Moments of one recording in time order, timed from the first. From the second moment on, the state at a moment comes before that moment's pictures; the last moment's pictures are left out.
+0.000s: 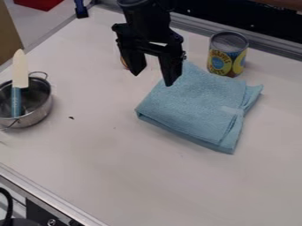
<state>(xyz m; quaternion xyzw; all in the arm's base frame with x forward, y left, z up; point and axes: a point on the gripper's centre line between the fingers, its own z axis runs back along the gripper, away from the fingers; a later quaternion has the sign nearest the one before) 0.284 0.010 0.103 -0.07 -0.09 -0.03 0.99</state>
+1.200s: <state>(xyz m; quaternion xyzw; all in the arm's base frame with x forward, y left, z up) 0.338 -0.039 0.035 -0.03 -0.06 0.00 1.00</state>
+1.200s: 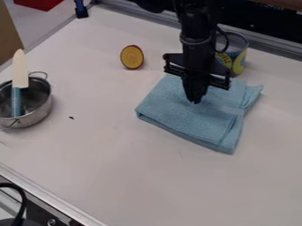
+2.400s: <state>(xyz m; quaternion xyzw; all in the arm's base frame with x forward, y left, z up) 0.267 -0.018 0.012 -0.05 0.03 0.01 1.00</state>
